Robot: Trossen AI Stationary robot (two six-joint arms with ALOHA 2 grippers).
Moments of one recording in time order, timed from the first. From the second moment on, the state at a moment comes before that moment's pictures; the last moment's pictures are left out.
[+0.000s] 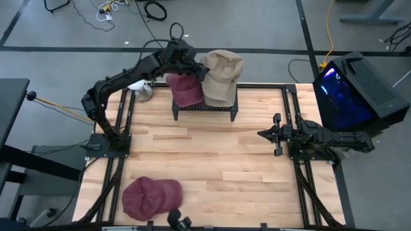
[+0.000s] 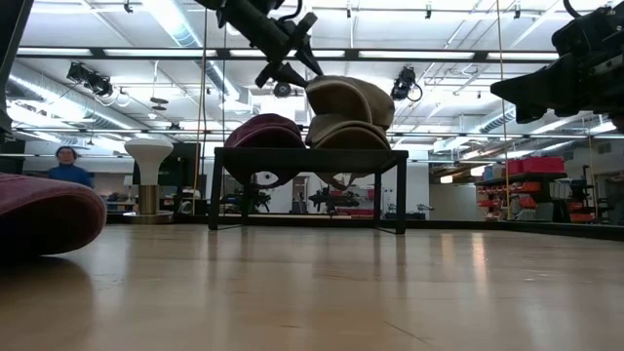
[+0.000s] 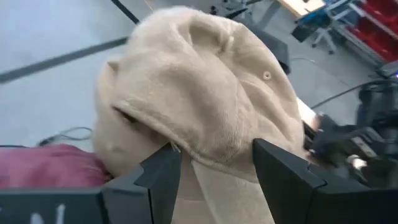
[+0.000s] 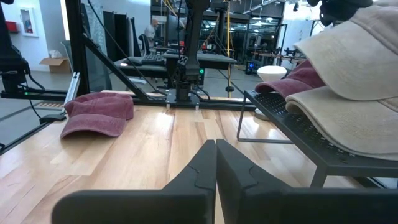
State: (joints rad) left arm 0.59 1.69 1.66 -0.47 0.10 -0.38; right arm -0.02 0.01 0.02 0.01 0.02 -0.09
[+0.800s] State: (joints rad) left arm 0.57 1.69 1.71 -0.63 -0.14 -0.18; right arm -0.02 0.01 0.02 0.01 0.02 -0.09
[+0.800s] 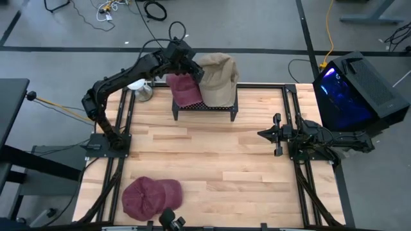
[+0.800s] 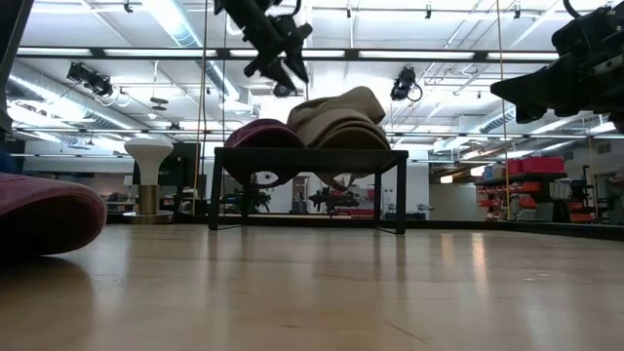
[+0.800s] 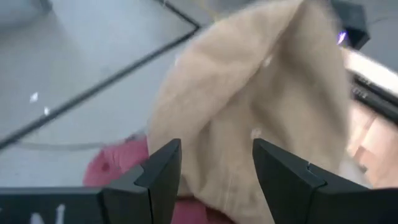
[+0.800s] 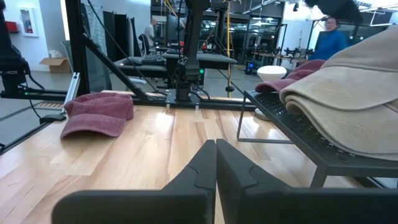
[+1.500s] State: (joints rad) left arm 0.39 1.76 1.87 -0.57 -0.10 0.18; right arm -0.02 0.01 0.02 0.01 0.02 -0.09
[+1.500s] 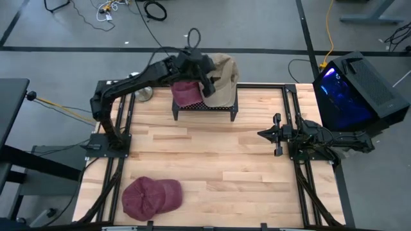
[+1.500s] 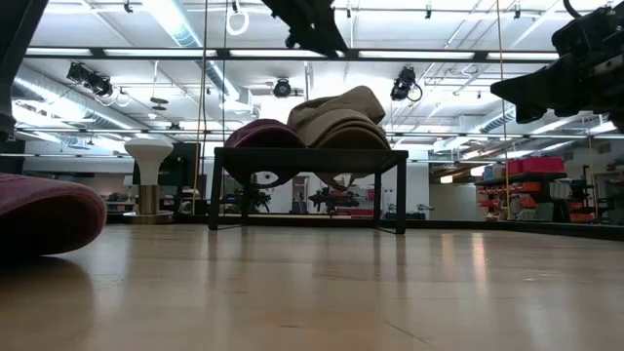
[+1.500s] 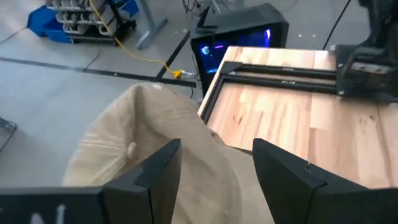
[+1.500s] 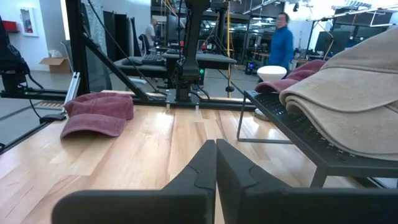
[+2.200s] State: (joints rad) left arm 0.37 1.87 1.87 -0.60 -0.45 0.32; right arm -0.02 0.01 0.02 0.01 0.02 -0.09
